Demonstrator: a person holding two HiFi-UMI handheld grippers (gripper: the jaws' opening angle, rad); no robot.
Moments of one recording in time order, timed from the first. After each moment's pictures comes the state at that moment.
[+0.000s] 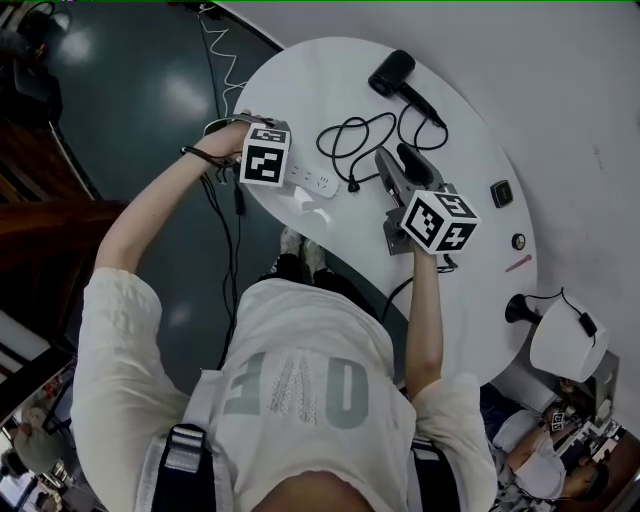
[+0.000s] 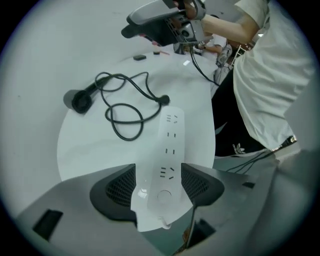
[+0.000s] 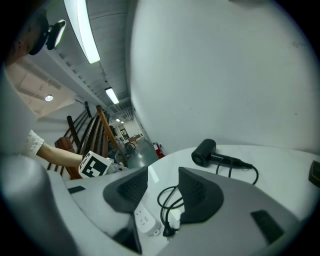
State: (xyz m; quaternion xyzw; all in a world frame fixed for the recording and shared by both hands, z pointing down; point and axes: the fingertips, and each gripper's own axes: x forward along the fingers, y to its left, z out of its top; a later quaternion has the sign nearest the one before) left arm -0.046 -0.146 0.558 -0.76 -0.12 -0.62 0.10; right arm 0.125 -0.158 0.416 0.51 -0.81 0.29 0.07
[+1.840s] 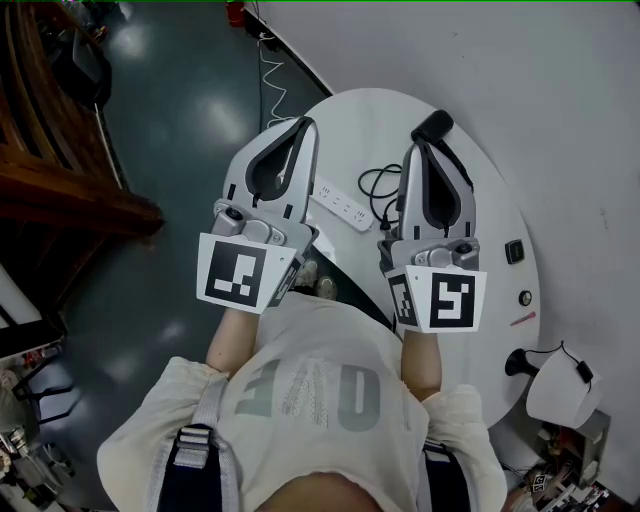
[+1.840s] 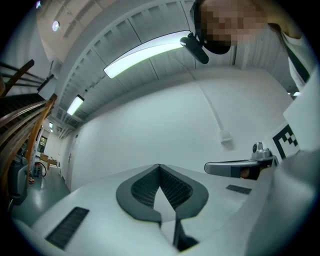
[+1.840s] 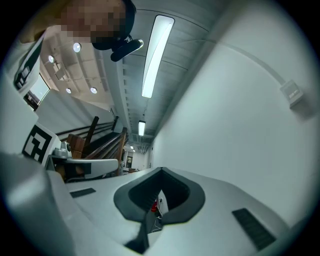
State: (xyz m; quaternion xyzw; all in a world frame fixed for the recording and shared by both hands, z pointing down) left arm -0.104 -0.122 0.174 -0.83 0.54 0.09 0.06; right arm 0.013 -0.122 0.179 0.52 -0.85 -0.07 -0.05
